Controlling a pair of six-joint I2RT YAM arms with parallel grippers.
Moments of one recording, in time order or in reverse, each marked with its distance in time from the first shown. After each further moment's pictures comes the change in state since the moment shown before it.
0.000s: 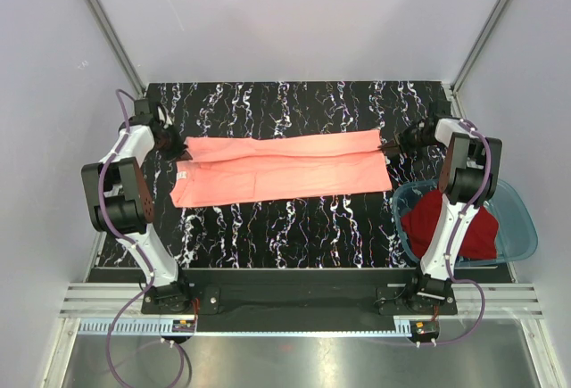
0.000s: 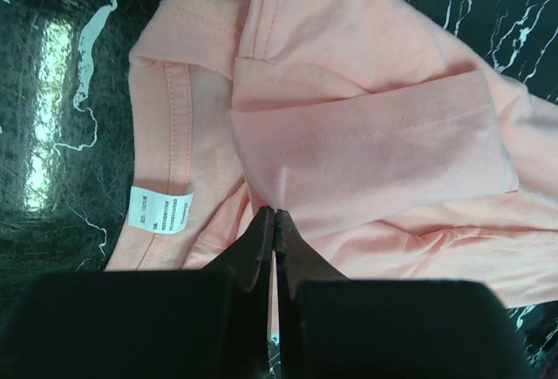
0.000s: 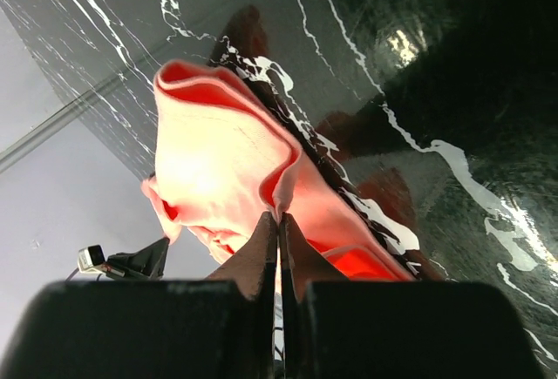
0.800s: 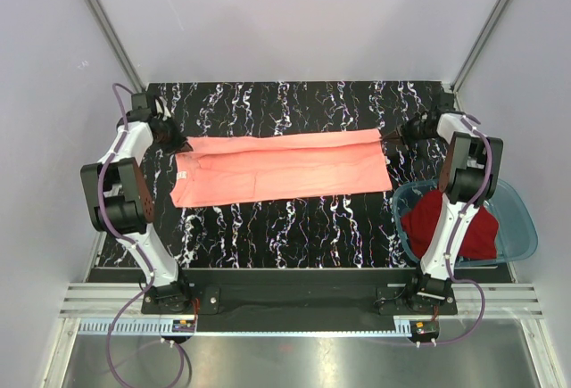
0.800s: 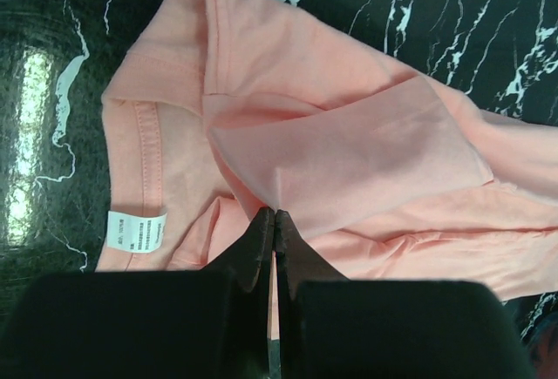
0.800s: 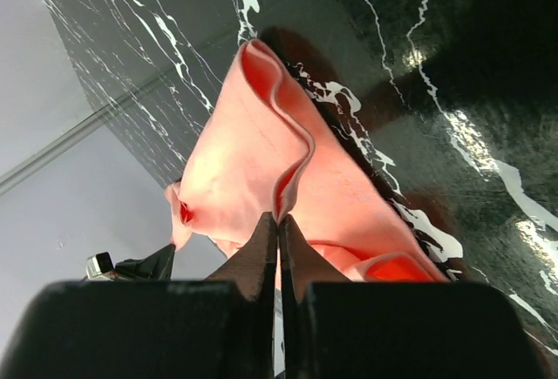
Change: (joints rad) left arm -0.001 0.000 0.051 0.020 0.047 -0.014; right arm 0.000 0.008 0.079 0.000 -0.006 0.036
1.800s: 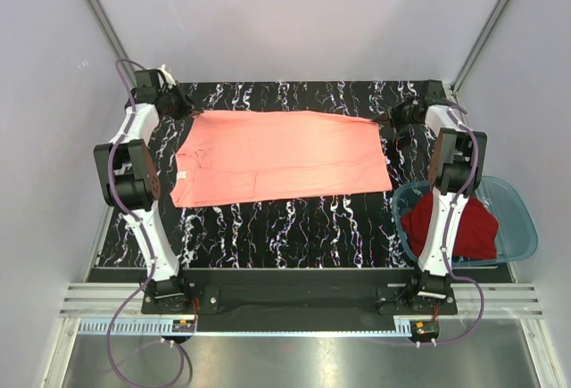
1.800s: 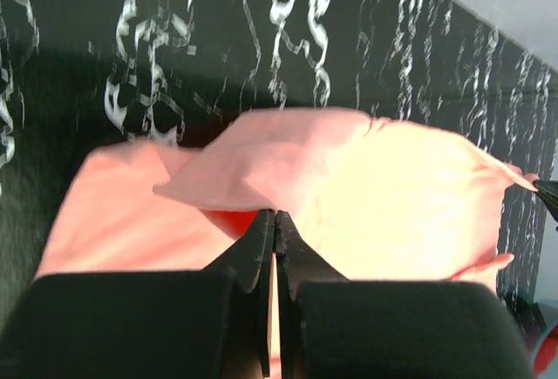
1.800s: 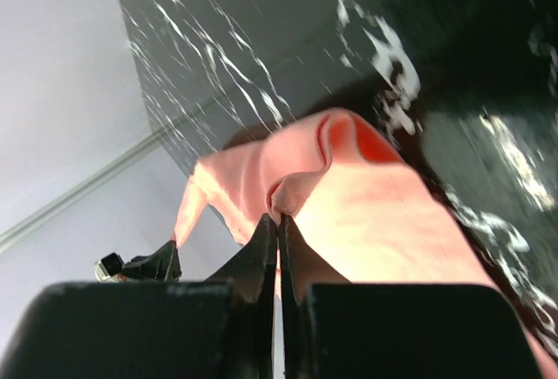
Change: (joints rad) left arm -0.025 0.262 0.329 0.229 0.196 -0.075; right arm 0.059 0.180 0.257 0.116 -0.005 0.195
